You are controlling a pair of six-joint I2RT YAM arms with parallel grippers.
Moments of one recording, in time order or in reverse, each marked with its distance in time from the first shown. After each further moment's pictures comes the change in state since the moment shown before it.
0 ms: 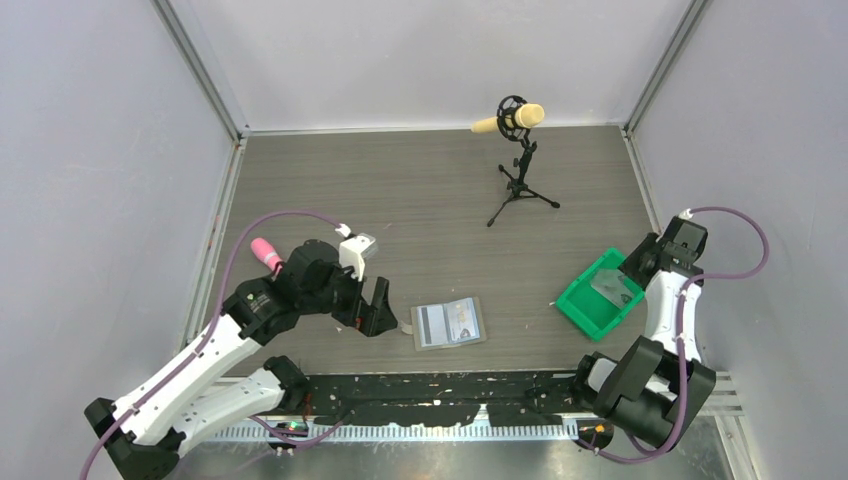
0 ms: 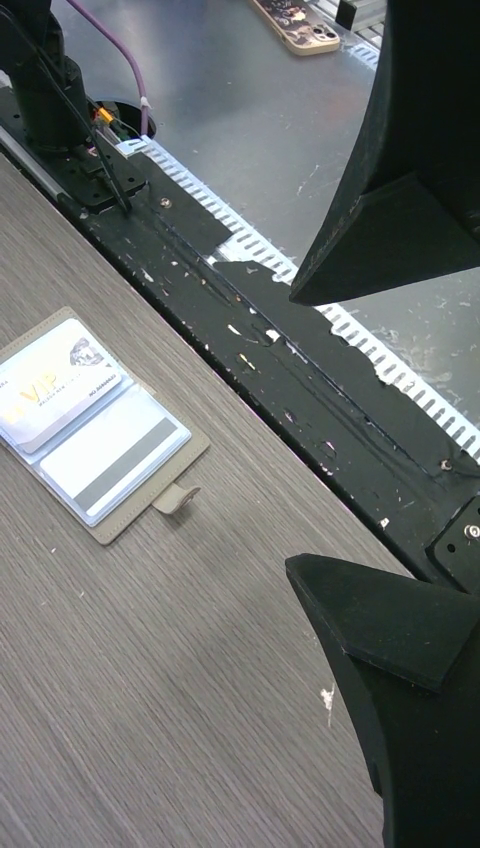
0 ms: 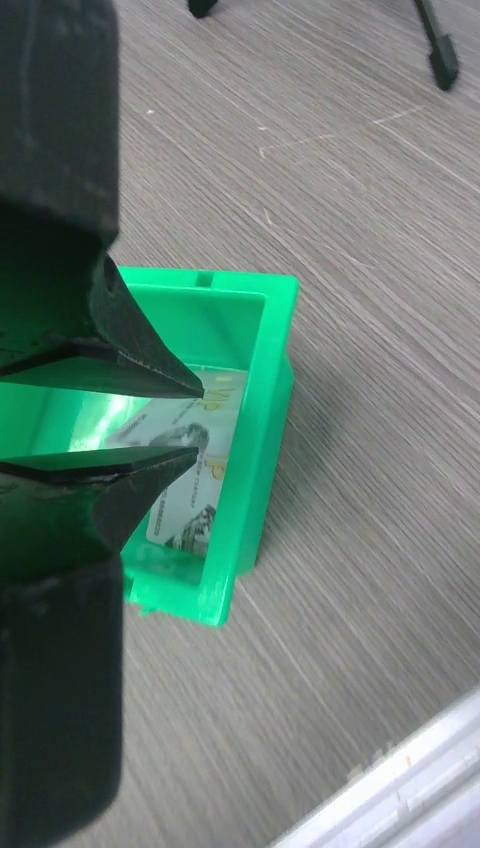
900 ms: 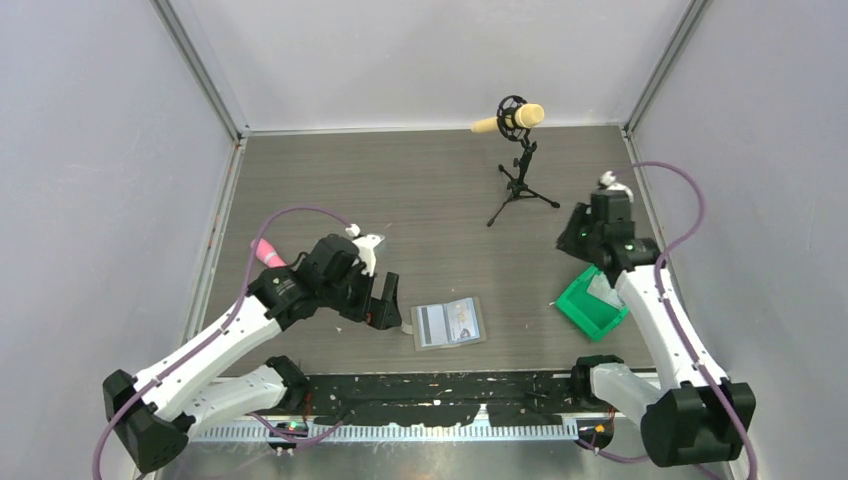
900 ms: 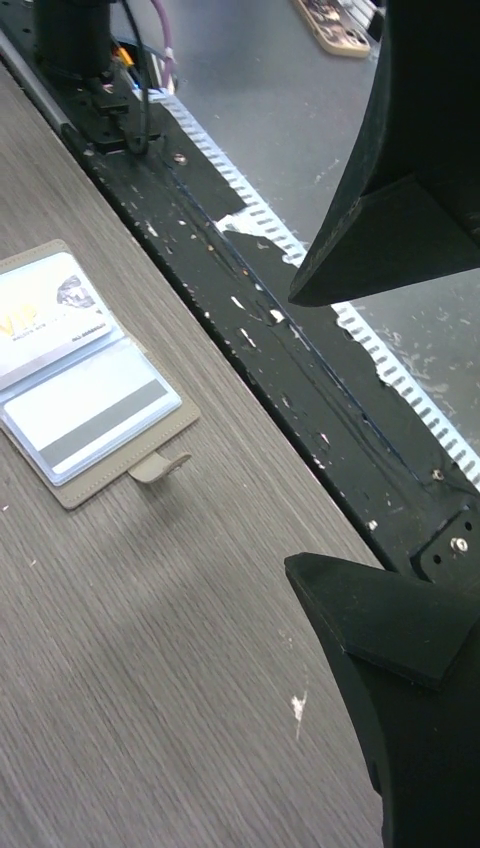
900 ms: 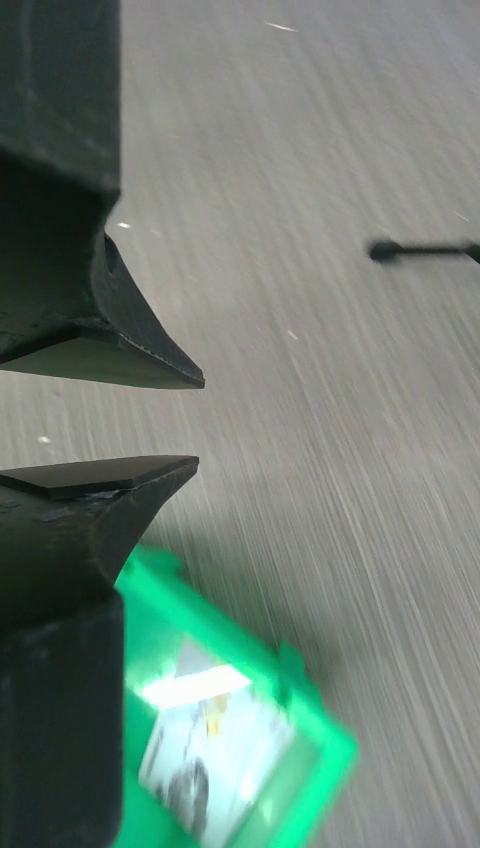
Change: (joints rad) left arm 0.000 0.126 0.000 -0.013 -0.053 -0.066; right arm 0.557 -0.073 0.191 -0.152 0.182 0.166
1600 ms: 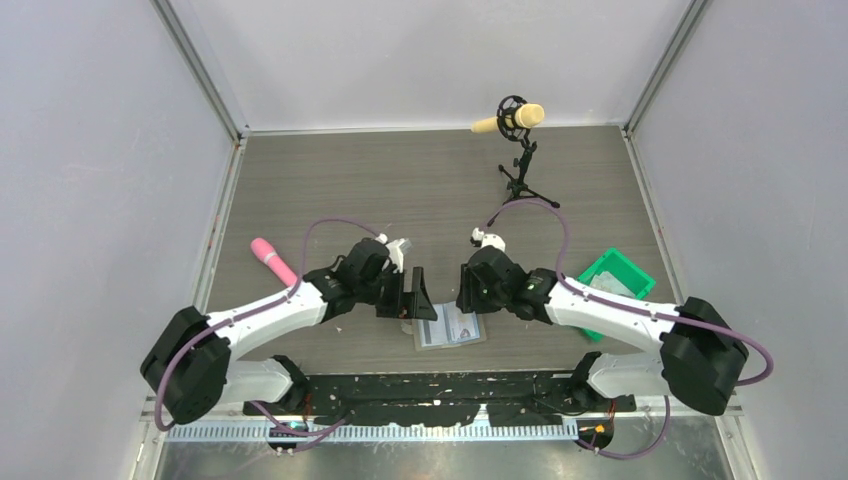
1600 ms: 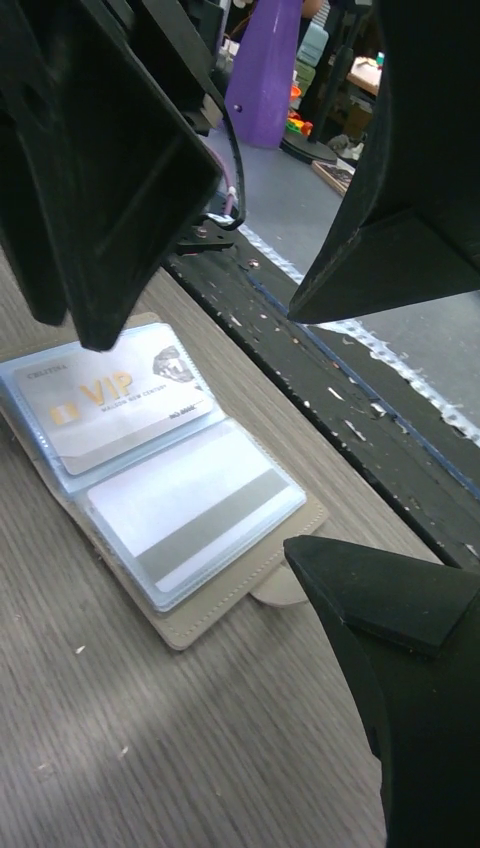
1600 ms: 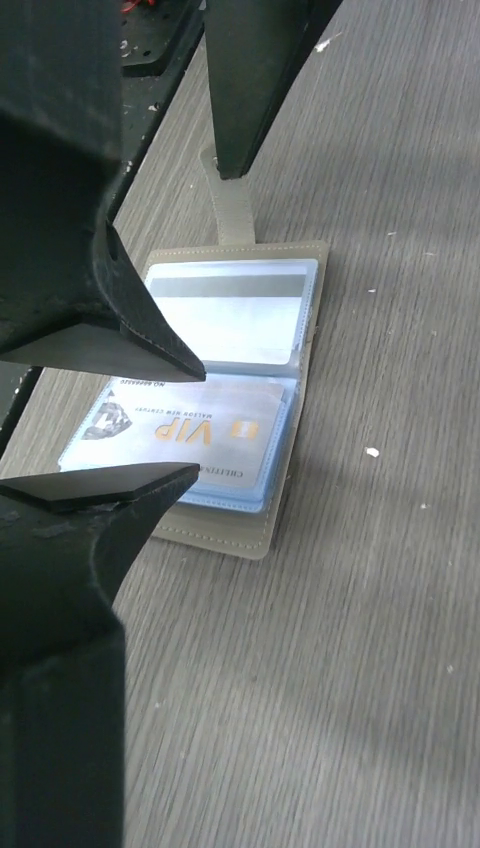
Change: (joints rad) left arm 0.000 0.306 -0.208 0.588 0.199 -0.281; right arm 0.859 0.193 -0.187 0.276 0.049 0.278
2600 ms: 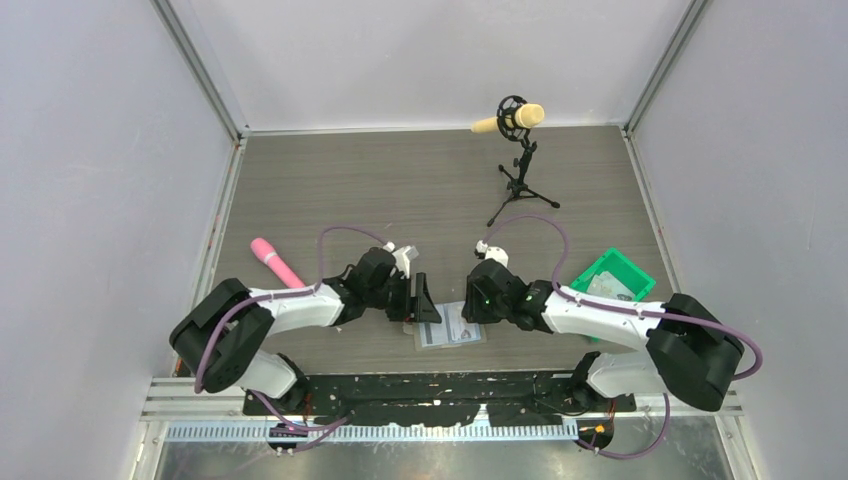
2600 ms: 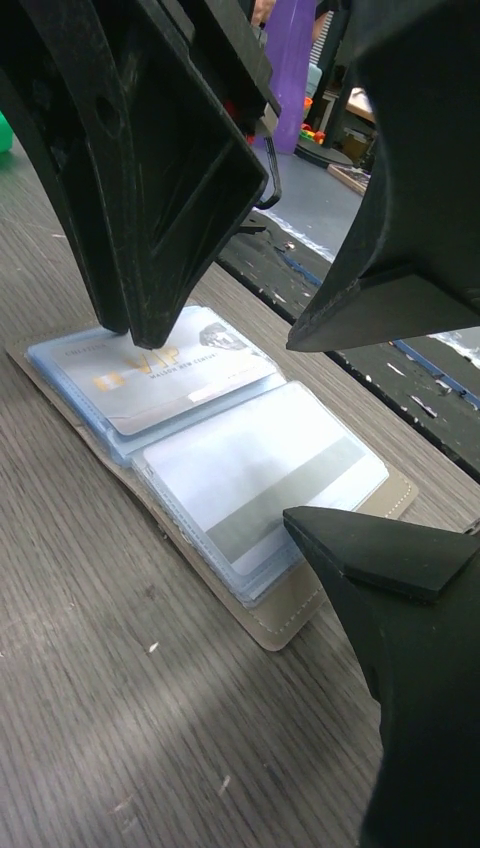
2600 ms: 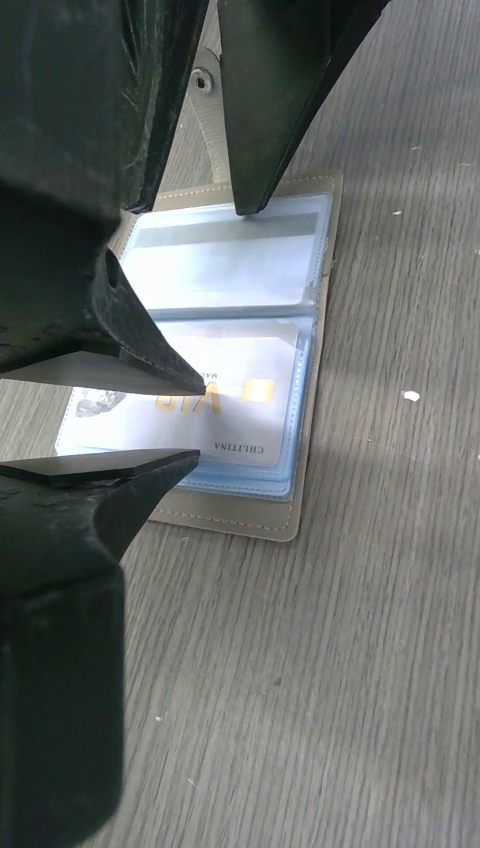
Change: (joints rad) left arm -0.002 0.208 -0.117 0.380 0.032 -0.055; right arm 0.031 0.048 -0.116 0.114 0.015 0.052
